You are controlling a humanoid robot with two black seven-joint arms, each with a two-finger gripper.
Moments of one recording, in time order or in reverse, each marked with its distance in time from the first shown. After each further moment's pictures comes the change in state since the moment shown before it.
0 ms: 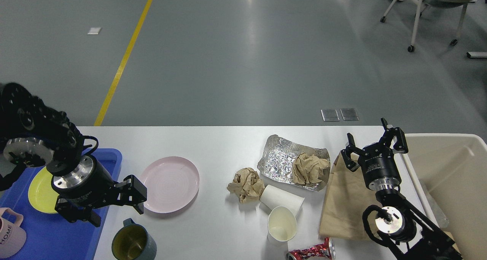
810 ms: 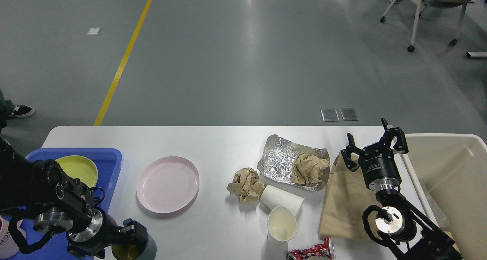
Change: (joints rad) left arm 0.454 -0.023 -0.097 0.122 0.089 0.387 -0.001; right arm 0.000 0.000 0.001 0.000 0.000 0.000 0.000
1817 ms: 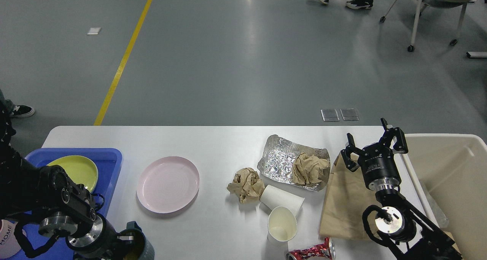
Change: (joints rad) left arm 0.033 -0.004 -0.012 0.028 -0.012 -0.032 0.073; right arm 0.000 0.001 0.000 0.000 0.000 0.000 0.000
